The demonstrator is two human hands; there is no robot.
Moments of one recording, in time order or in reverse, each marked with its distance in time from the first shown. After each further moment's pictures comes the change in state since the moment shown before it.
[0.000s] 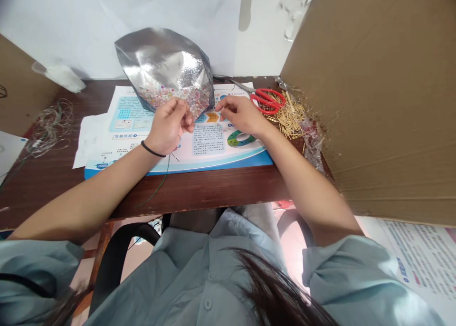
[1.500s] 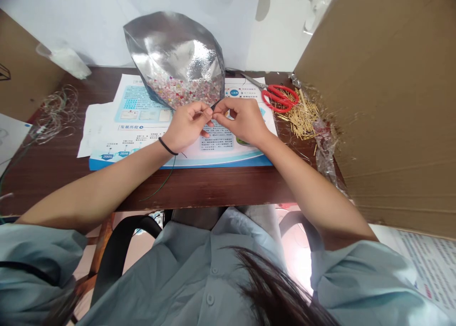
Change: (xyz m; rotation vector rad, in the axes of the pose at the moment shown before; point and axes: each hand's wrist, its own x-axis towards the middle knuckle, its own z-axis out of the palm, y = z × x) left_hand -0.011 0.006 0.015 0.007 -0.070 -0.116; right_hand -0.012 -0.019 0.023 -0.183 0.101 -0.221
